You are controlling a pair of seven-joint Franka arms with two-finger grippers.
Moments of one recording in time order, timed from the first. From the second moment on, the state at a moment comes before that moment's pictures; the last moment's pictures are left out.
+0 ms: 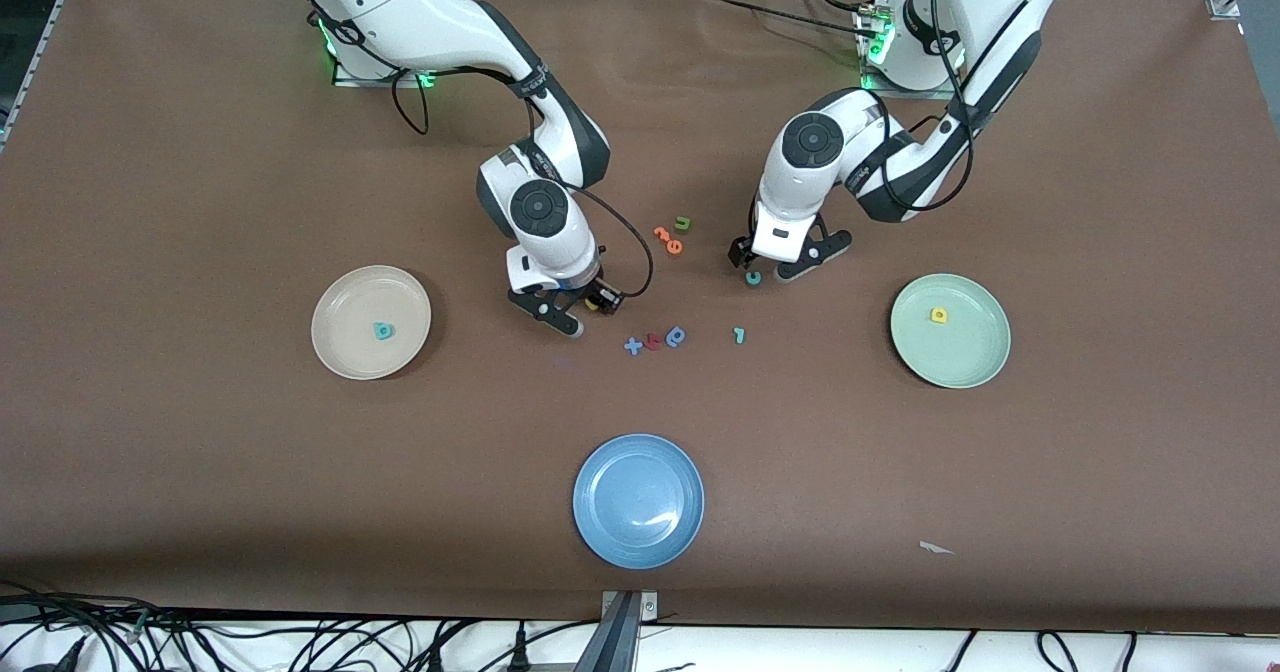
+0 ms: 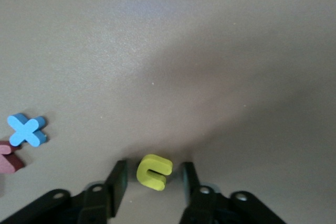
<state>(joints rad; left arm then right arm) 0.09 0.45 -0.70 -2.22 0.44 2.52 -1.44 0.67 0.71 0.03 -1.73 0.09 2.50 1.16</state>
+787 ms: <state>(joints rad) 0.18 0.53 -0.69 -2.21 0.44 2.62 -1.15 0.66 0.56 -0.20 -1.71 0.08 2.12 0.81</state>
